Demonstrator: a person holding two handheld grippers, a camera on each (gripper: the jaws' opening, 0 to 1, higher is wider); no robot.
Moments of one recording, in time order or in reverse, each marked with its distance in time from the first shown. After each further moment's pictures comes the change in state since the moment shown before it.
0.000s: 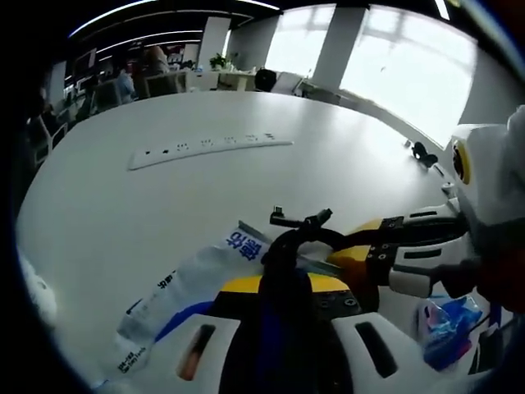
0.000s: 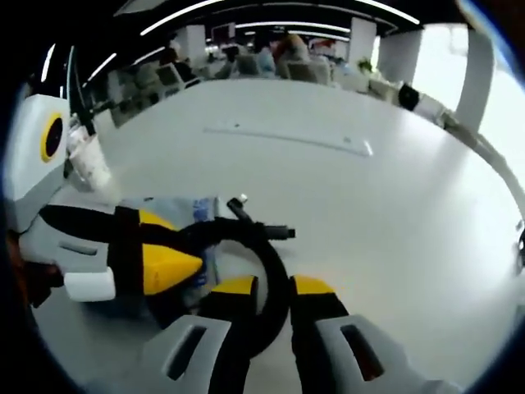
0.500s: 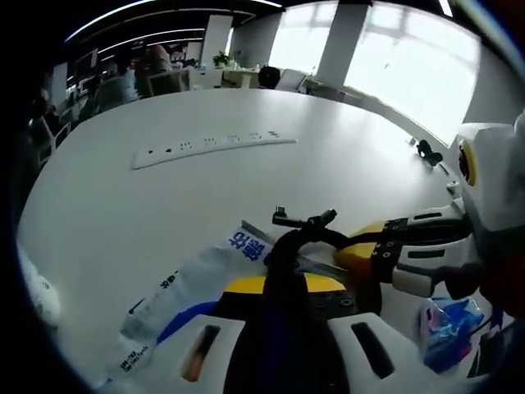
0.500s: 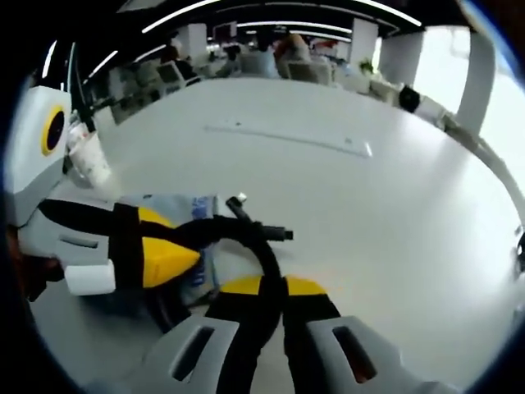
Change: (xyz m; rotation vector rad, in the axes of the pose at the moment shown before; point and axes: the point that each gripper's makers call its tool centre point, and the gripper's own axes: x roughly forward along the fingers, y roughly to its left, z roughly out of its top) left arm -0.001 0.002 0.001 -0.009 0.015 0.027; right arm -0.001 0.001 -0.001 -0.049 0.014 0.006
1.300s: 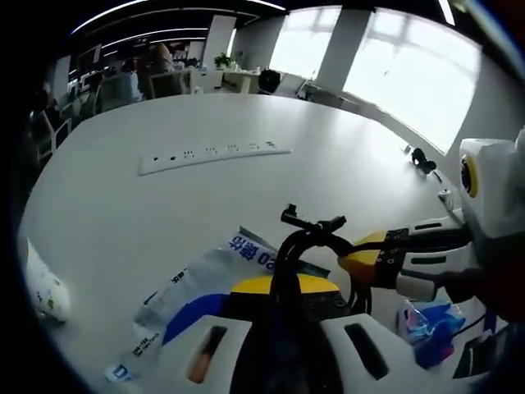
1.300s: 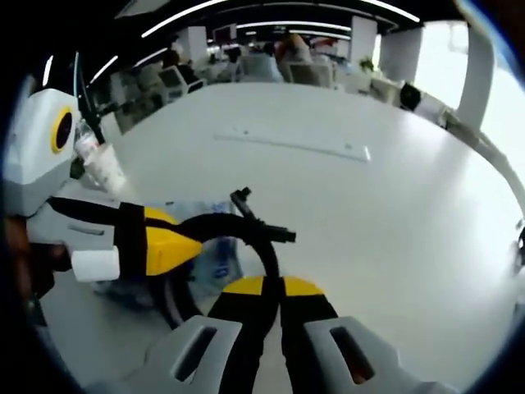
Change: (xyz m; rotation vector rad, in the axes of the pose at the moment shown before) left arm -0.029 -0.007 0.012 -0.019 -0.022 -0.028; right arm -0.033 0.010 0.009 0.056 -0.030 0.022
